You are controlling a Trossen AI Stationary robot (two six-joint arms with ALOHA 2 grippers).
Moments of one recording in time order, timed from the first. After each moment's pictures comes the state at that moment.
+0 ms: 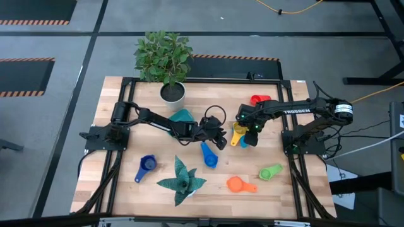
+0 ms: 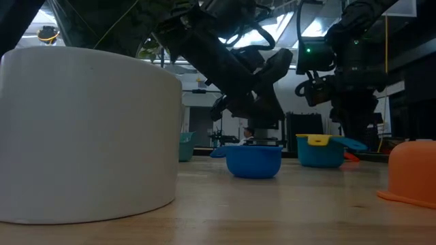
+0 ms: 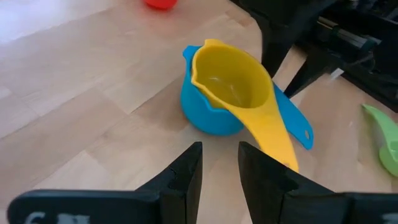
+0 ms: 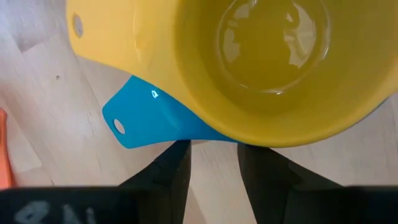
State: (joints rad) left arm -0.04 2.03 1.26 0.23 -0.38 -0.63; right arm -0.25 1.43 0.77 -0.80 -0.23 0.15
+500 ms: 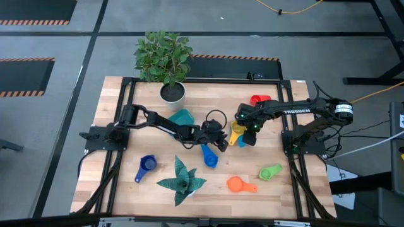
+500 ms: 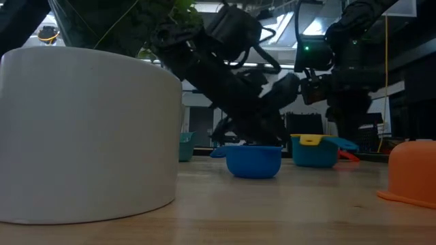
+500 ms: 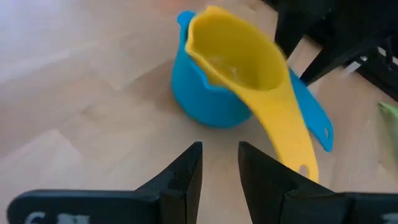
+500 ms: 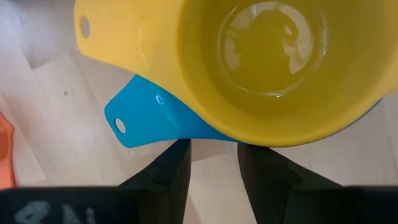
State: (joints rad) left arm -0.05 2.14 1.26 0.31 -0.38 -0.70; right arm -0.25 1.43 0.77 -0.75 -0.23 0.16
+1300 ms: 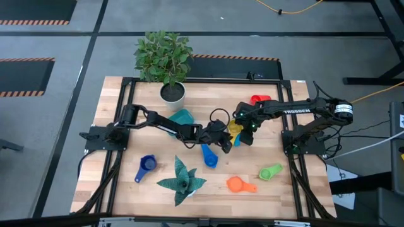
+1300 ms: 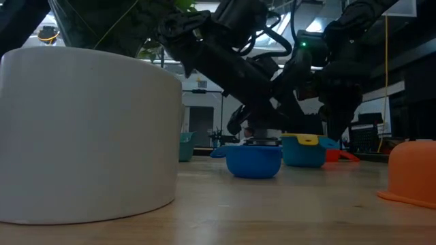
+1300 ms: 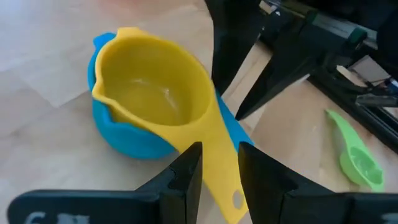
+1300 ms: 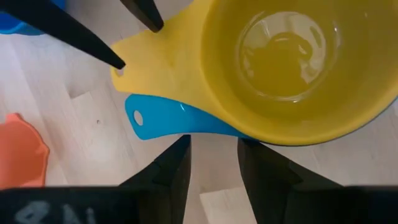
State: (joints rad) left arm -0.05 2.13 1.33 0.32 -0.30 -0.69; right arm -0.25 1.43 0.77 -0.65 -0.29 0.18
